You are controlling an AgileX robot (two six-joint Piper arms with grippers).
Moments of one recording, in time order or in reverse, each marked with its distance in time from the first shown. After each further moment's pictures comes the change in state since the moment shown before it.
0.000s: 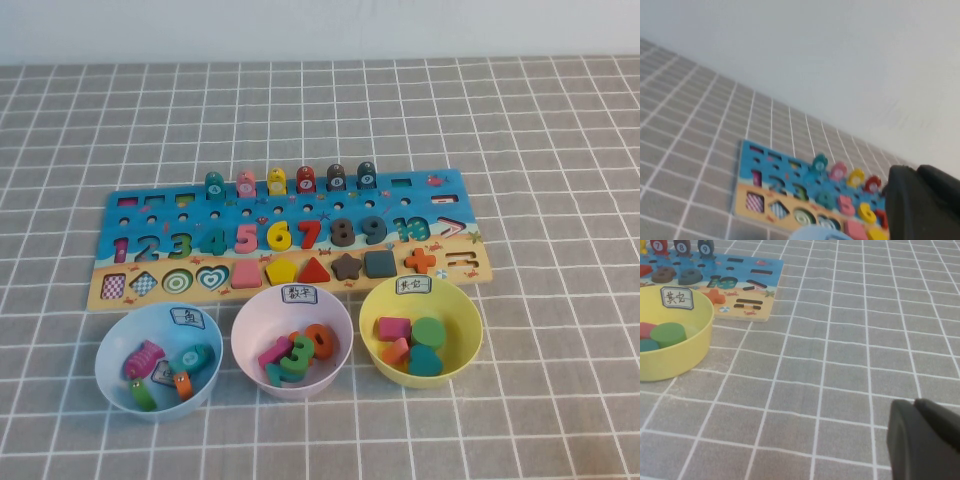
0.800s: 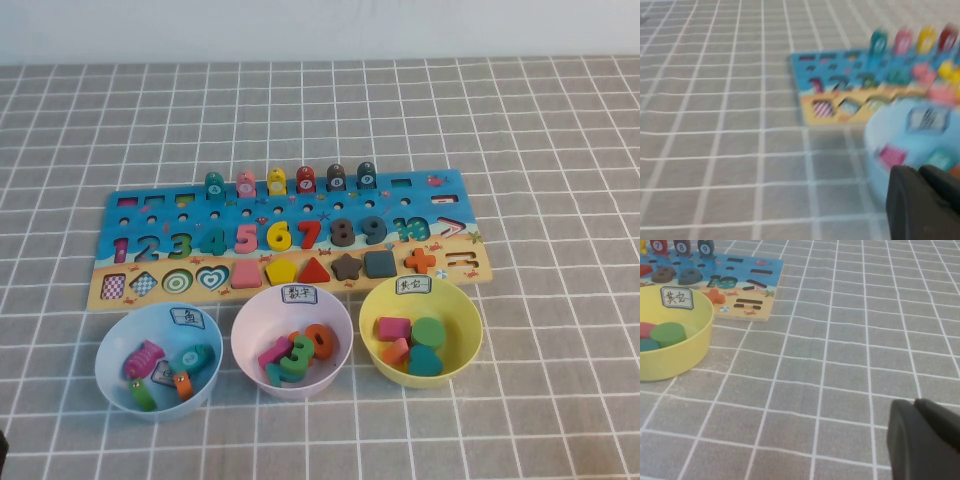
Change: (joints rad) right arm 0.000 0.000 0.000 0.000 0.000 0.000; left arm 0.000 -0.016 0.027 0.335 0.291 0.160
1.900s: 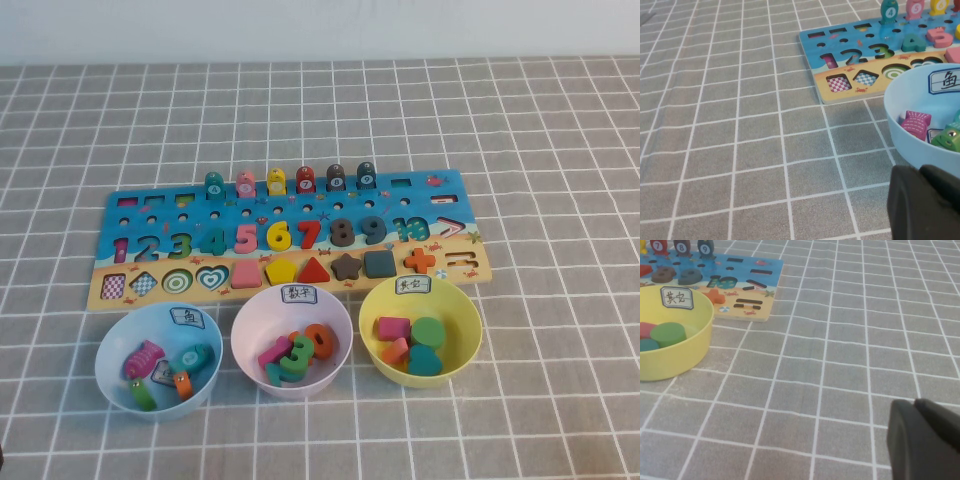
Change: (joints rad) right arm 0.000 0.000 0.000 0.000 0.000 0.000; left arm 0.000 0.000 0.000 0.069 0.051 0.026
